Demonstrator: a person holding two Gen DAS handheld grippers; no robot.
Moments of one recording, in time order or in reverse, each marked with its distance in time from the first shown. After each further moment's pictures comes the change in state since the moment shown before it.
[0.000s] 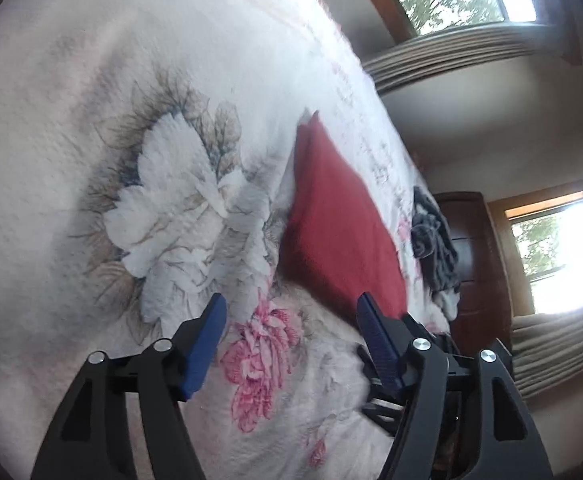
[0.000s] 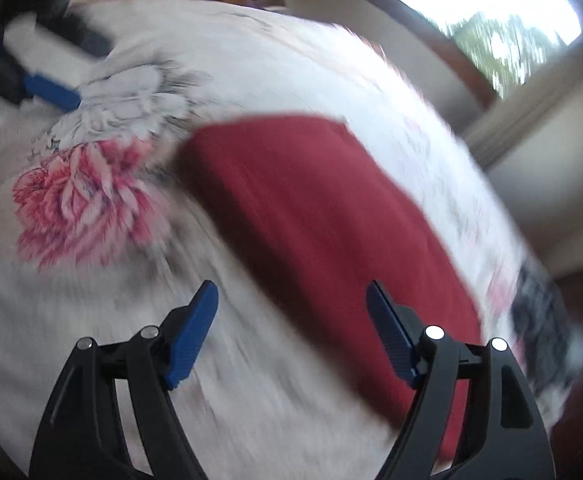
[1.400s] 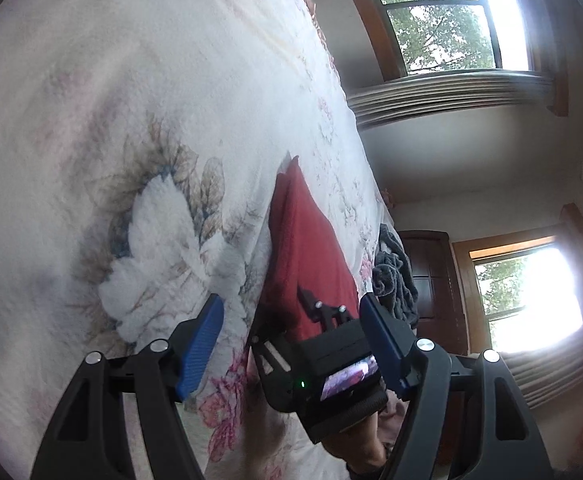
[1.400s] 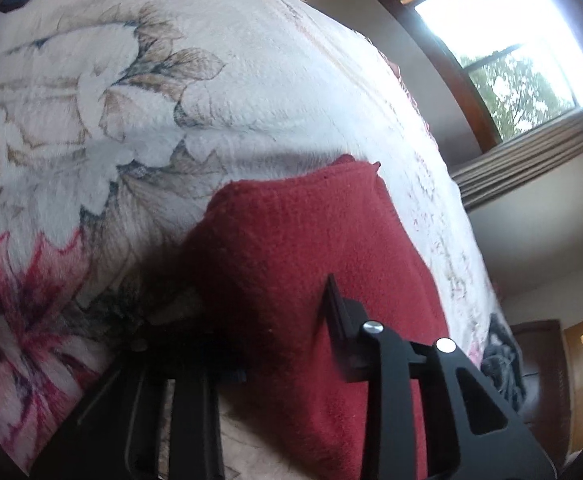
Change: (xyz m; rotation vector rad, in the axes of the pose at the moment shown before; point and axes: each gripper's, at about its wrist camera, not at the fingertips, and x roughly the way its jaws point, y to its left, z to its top) left arm -0.028 0.024 0.047 -0.108 -0.051 -0.139; right arm 0.093 0.040 0.072 -0.101 0.042 -0.112
